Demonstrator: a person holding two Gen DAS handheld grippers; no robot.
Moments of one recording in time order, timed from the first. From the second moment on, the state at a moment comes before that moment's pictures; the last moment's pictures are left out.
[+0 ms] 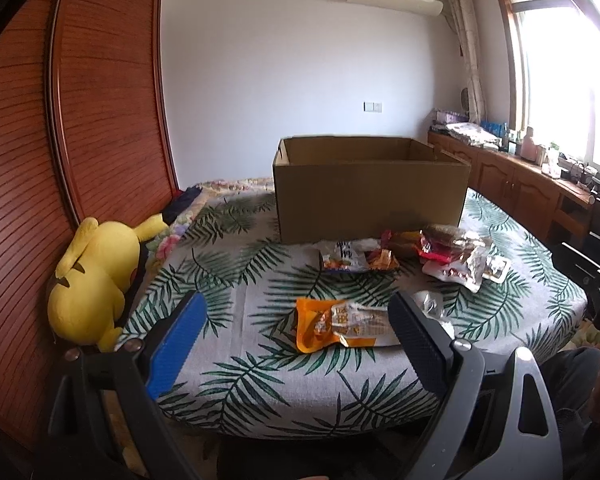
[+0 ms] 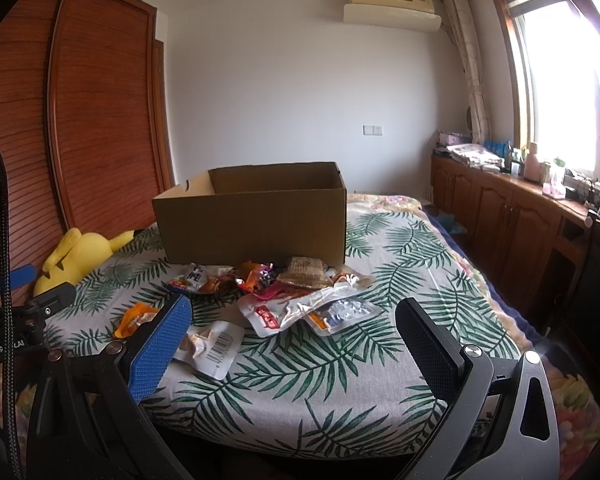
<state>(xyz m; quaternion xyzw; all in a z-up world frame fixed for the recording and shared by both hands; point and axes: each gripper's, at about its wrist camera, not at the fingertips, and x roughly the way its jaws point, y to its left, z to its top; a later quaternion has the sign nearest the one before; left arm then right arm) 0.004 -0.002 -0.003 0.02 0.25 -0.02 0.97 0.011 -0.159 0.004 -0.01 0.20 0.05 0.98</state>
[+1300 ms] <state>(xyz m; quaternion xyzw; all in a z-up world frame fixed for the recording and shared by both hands) 0.092 -0.022 -0.057 0.07 0.36 -0.08 0.93 0.066 -0.199 -0.048 -0.01 0.27 0.05 0.96</state>
